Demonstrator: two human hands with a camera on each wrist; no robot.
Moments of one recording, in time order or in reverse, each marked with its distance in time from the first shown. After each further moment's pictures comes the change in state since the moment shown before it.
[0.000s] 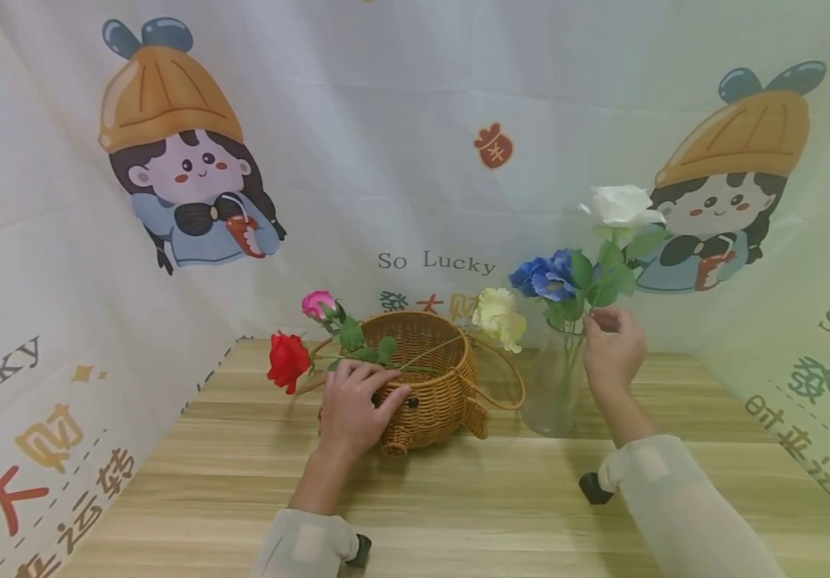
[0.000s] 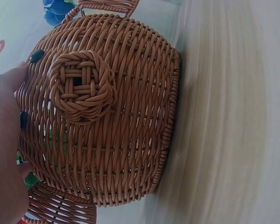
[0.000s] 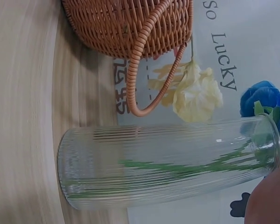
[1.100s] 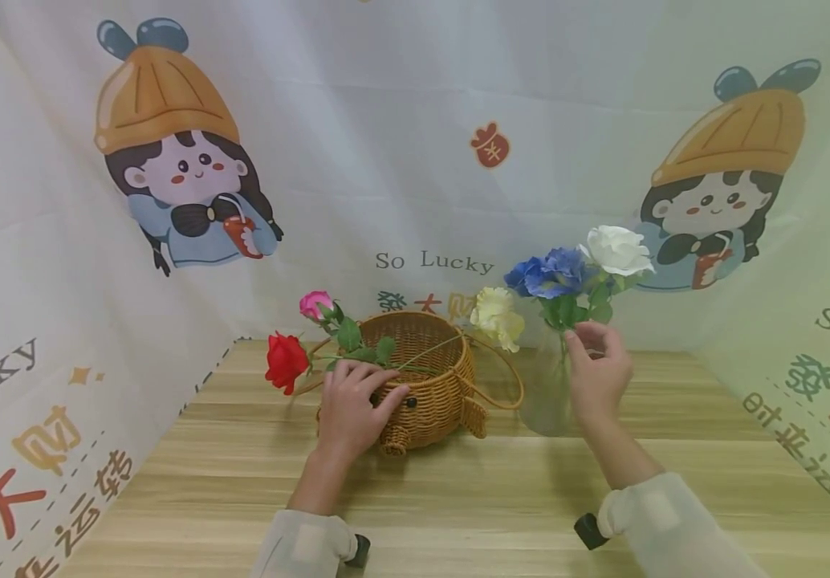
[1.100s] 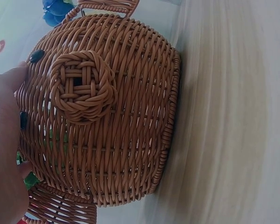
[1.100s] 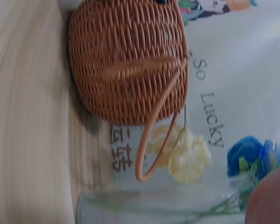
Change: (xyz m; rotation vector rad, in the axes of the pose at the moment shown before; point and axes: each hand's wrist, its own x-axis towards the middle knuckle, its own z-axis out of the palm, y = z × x) left_hand 0.001 0.000 0.001 -0.004 0.002 -0.002; right_hand -0.048 -0.020 -0.008 0.250 -0.027 -0.011
